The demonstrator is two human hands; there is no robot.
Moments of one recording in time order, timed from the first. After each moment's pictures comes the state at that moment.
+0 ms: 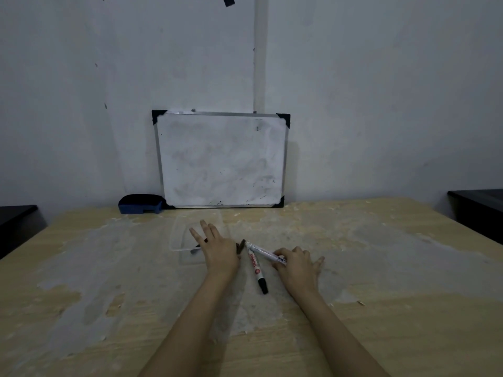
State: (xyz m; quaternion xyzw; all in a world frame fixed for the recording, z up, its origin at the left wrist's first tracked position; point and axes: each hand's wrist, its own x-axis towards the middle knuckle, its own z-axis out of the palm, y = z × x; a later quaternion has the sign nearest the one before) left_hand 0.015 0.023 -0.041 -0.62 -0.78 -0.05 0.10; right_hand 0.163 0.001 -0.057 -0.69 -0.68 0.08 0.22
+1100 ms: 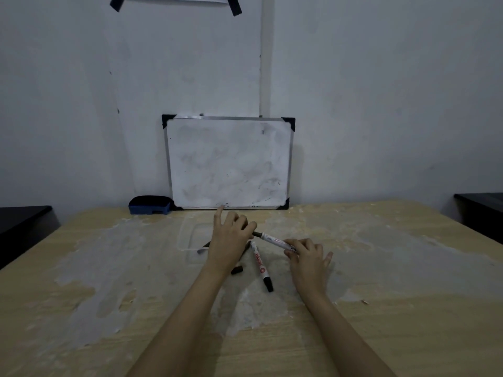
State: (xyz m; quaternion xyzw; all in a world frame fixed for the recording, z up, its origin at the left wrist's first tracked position) left_hand -0.001 0.010 -0.020 -0.72 -0.53 -0.25 0.39; right_hand 0.163 0.000 -0.061 -0.65 -0.63 0.05 0.42
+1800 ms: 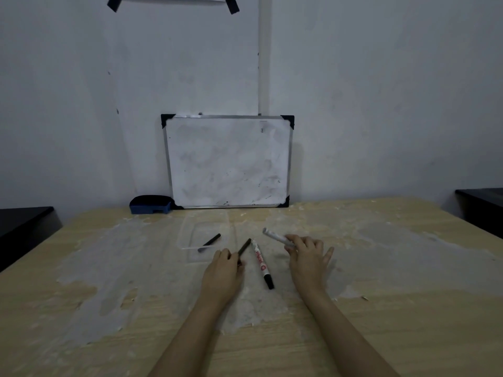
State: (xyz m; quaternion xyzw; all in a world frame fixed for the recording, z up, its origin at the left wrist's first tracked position) left_hand -0.003 -0.018 -0.072 -0.71 -0.67 -0.22 0.03; right_hand 0.159 0.006 -0.068 -0.64 -0.63 -0.02 0.43
